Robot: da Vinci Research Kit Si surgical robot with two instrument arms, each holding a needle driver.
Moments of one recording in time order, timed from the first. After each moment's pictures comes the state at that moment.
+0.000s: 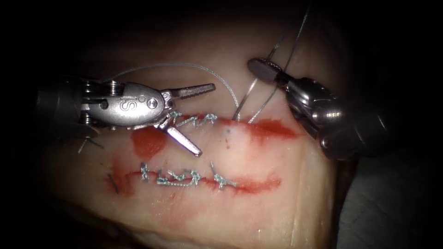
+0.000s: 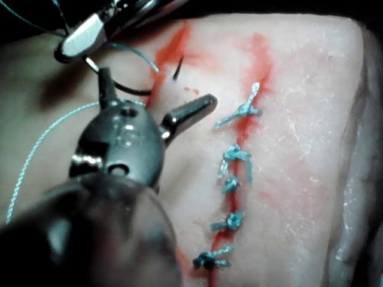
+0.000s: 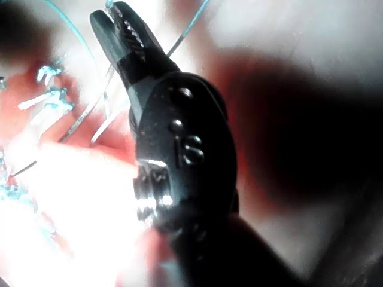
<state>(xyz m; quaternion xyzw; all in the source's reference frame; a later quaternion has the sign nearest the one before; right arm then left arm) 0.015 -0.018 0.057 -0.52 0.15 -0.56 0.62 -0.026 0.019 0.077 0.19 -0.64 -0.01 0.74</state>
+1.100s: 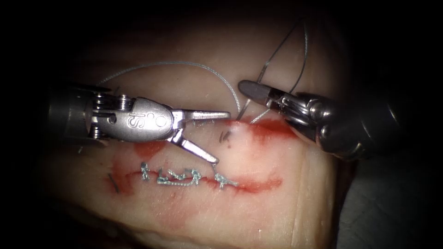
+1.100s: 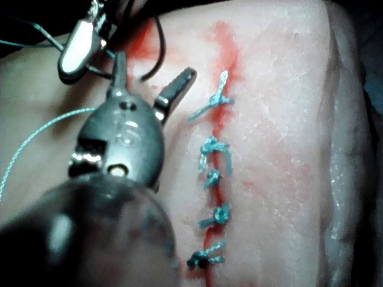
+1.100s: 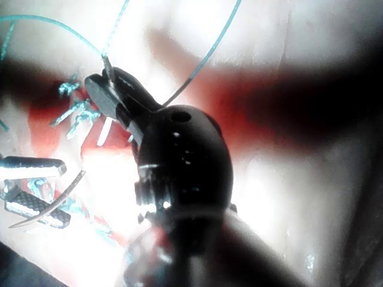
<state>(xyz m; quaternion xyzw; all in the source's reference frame) 0.016 -0.020 0.054 -0.42 0.28 -0.49 0.71 -0.027 0.017 0.076 0.17 -0.68 0.06 0.71</state>
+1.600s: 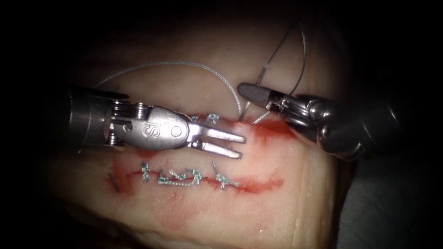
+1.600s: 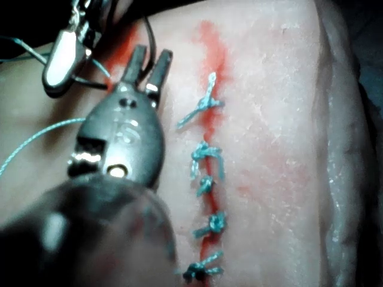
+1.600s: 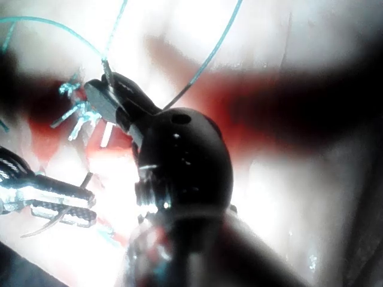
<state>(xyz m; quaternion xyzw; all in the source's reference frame) 0.016 -0.020 0.054 -0.42 0.29 -0.48 0.71 -0.029 0.016 0.077 0.17 -0.70 0.07 0.69</state>
